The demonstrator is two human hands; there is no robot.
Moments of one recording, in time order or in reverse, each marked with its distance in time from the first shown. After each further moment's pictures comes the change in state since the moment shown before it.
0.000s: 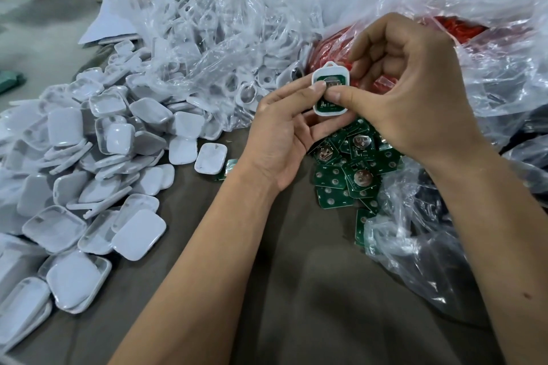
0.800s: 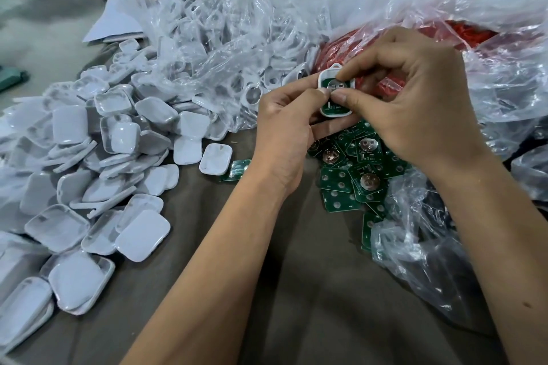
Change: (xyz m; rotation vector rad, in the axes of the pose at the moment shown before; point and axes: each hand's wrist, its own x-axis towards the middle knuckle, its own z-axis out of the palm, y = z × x) left_hand -0.004 -0.003 0.008 0.133 0.119 0.161; right_hand 0.000 -0.002 0.004 -0.140 -0.014 -0.036
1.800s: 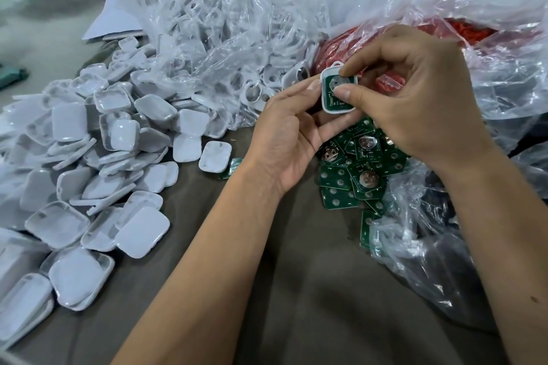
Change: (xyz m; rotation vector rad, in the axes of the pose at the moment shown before) left_hand 0.002 0.005 -0.004 -0.252 -0.068 -0.240; right_hand 0.000 0.001 -0.004 0.012 -0.004 0.029
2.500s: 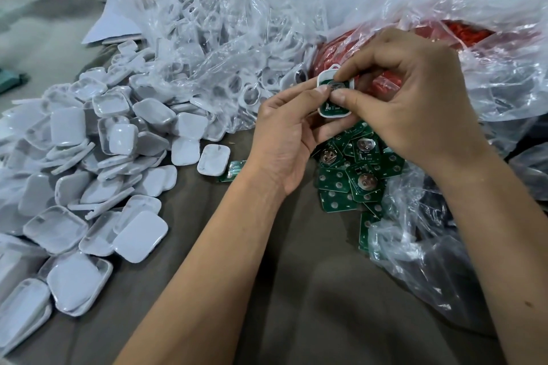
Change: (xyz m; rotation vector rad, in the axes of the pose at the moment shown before) left_hand 0.000 -0.004 0.000 0.094 0.014 0.112; right_hand 0.000 -0.001 0.001 -0.046 -0.021 -0.056
